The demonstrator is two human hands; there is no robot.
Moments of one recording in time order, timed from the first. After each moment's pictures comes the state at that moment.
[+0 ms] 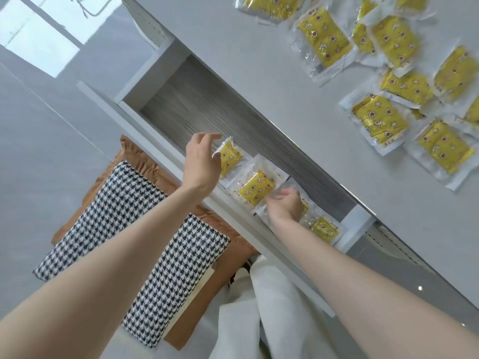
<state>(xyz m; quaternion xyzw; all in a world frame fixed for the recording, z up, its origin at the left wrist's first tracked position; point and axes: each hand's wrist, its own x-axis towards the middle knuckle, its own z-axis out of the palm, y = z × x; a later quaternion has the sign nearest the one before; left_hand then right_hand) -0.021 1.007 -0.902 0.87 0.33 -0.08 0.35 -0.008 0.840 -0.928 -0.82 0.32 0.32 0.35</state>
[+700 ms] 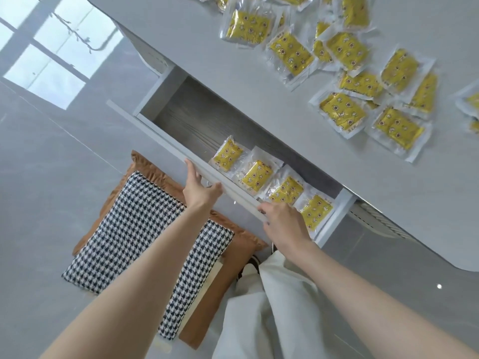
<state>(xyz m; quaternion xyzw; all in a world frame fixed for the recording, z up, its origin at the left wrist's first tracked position) -0.077 0.976 -0.857 0.61 0.55 -0.09 0.57 -0.059 0.791 -0.846 -0.91 -0.26 0.29 0.11</state>
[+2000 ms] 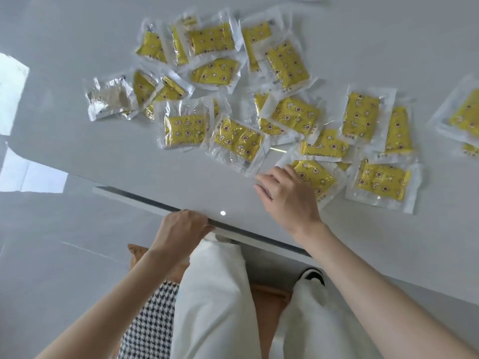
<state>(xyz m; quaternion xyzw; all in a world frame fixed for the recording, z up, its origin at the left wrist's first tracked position) 0.098 1.040 -0.851 0.96 -0.09 -0.26 0.04 0.163 0.814 -0.852 -0.96 -0.19 0.03 0.20</state>
